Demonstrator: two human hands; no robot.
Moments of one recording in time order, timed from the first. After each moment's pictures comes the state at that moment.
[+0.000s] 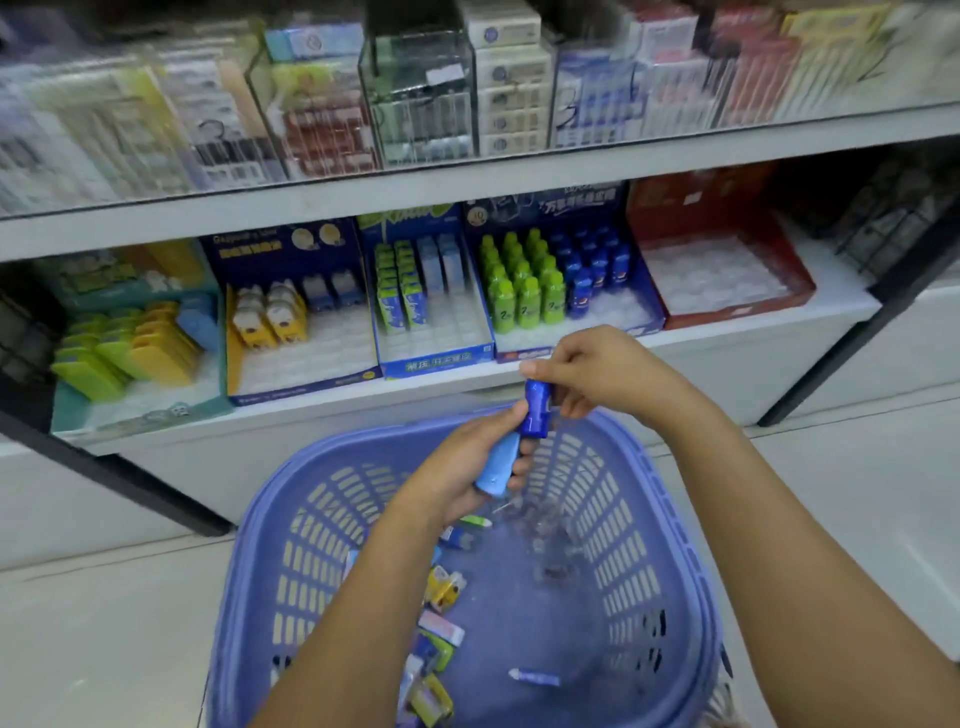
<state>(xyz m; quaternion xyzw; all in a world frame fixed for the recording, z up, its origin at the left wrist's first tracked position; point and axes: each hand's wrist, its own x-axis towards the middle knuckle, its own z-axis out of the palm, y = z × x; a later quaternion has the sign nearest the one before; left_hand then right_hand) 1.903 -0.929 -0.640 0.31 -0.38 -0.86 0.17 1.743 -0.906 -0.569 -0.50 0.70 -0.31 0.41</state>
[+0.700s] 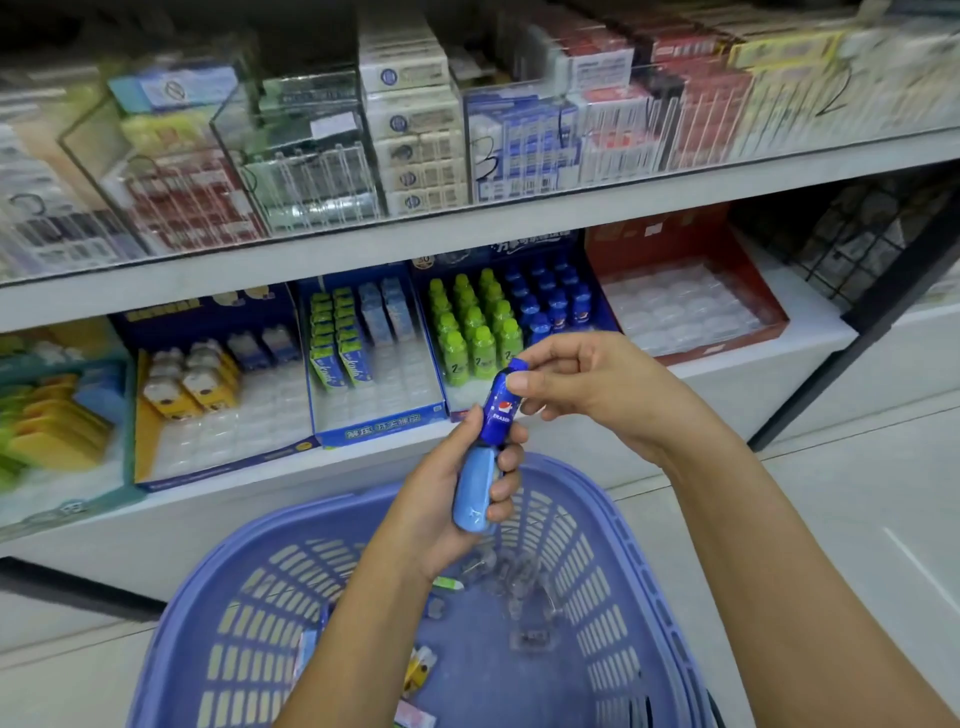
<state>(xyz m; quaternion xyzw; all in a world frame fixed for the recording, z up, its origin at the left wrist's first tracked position) 1.867 -0.946 -0.618 0.22 -0.30 -0.90 0.23 1.706 -0.912 -0.547 -0.45 0.59 -0.46 0.48</state>
